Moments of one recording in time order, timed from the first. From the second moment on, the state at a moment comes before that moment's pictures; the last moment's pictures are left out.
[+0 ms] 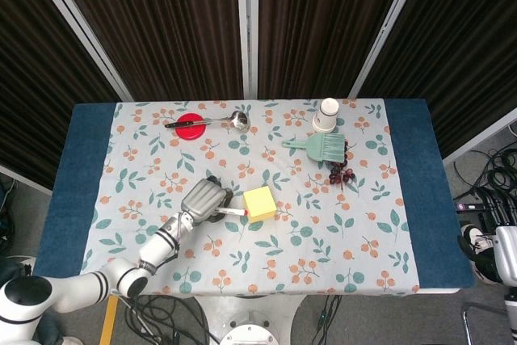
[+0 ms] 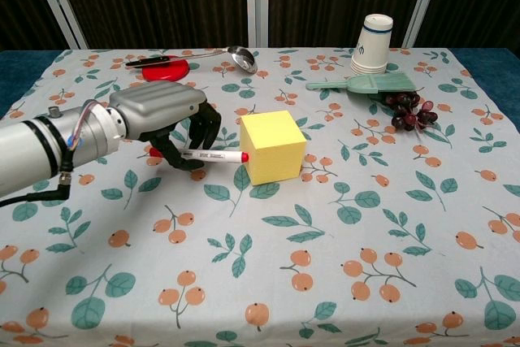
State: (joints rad) left arm -0.79 -1.79 -0.15 -1.14 1.38 0.85 0.16; right arm 0.04 -1.08 0.08 -1.51 -1.51 1.54 0.19
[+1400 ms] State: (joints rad) left arm -0.78 -1.74 -0.13 -1.14 1.25 0.89 0.26; right arm 0.04 -1.08 0.08 -1.49 -1.52 1.53 0.21
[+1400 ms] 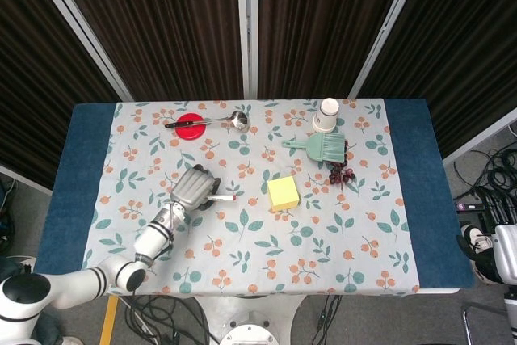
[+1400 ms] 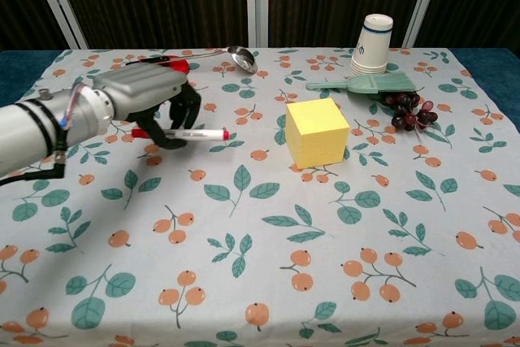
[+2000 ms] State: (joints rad) left arm -0.60 -1.55 -0.10 -1.34 1.18 1.08 0.30; right arm 0.05 -1.07 0.08 -1.53 -1.53 1.54 0.18
